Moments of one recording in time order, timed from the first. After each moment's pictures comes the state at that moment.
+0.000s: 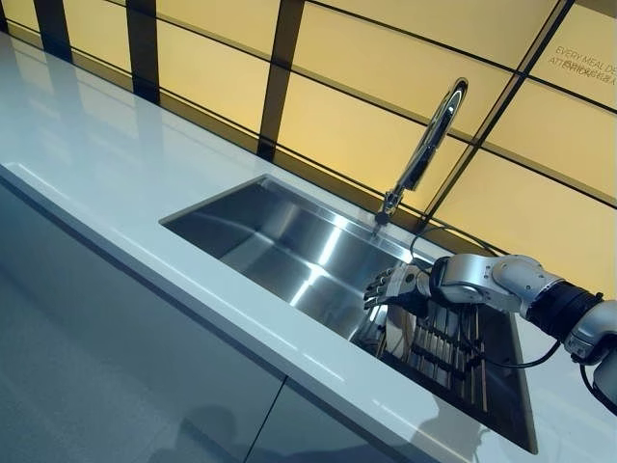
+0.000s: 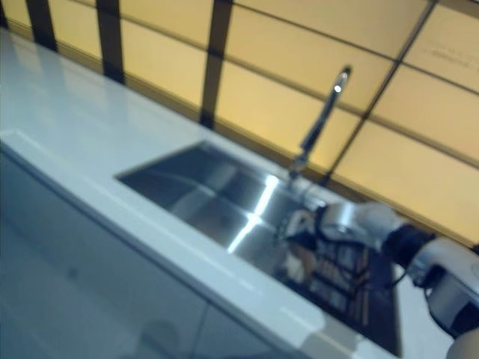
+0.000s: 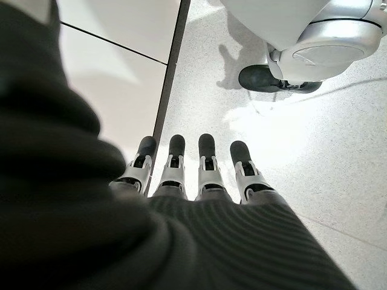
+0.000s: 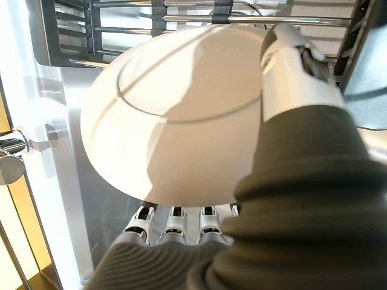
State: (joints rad) left arm 0.06 0.44 -0.17 1.00 -0.06 -0.06 0.02; right arm -1.20 -0.98 1.07 0.44 -0.74 -0.58 0.36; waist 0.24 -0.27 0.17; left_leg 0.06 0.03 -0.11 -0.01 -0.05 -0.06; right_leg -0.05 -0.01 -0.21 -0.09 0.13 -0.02
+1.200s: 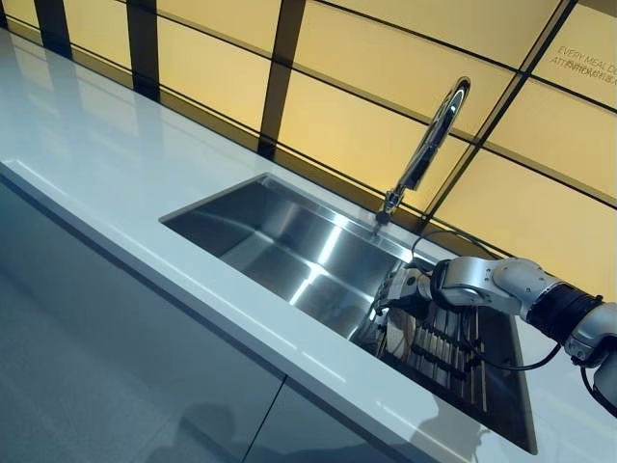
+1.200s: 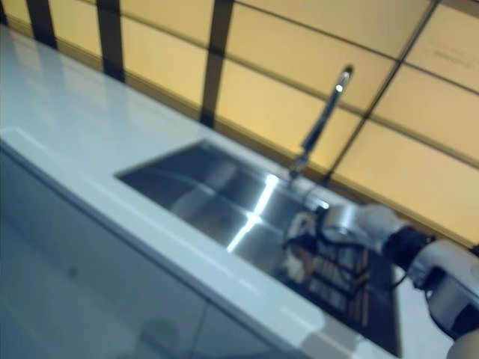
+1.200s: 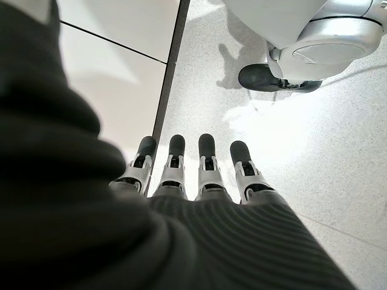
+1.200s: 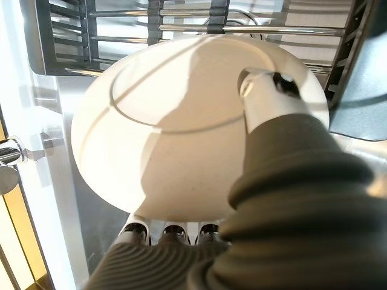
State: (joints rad) left arm 0.06 0.44 -0.17 1.00 -0.06 -0.06 0.02; right arm -1.19 -0.98 1.07 0.45 -0.74 -0.58 0.37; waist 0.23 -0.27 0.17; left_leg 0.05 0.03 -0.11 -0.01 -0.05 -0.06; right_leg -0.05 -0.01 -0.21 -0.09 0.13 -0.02
